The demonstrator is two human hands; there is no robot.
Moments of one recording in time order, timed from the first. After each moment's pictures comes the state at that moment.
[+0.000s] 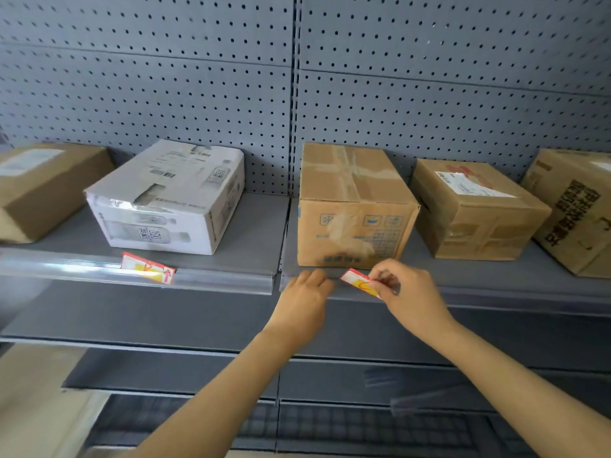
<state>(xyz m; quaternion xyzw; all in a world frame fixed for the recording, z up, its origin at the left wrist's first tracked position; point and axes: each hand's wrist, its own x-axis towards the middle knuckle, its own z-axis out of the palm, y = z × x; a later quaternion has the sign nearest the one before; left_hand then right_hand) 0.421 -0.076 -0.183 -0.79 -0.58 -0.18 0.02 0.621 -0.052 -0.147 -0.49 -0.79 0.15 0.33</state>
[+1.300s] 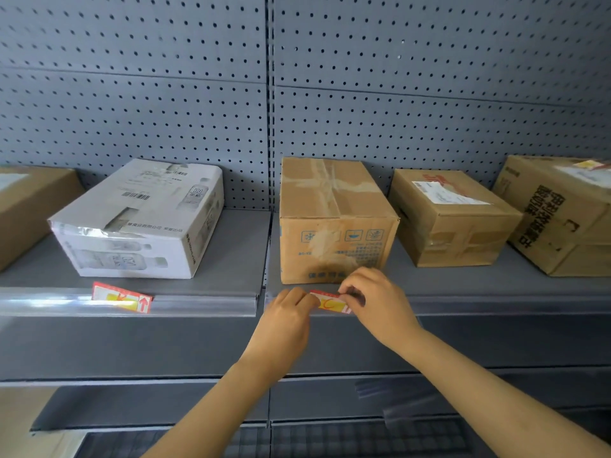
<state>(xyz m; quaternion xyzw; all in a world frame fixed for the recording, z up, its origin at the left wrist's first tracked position) 0.414 -0.079 -0.180 -0.79 -0.54 -0.30 -0.02 0.604 -0.037 -0.154 -0.48 -0.84 0.02 0.27</state>
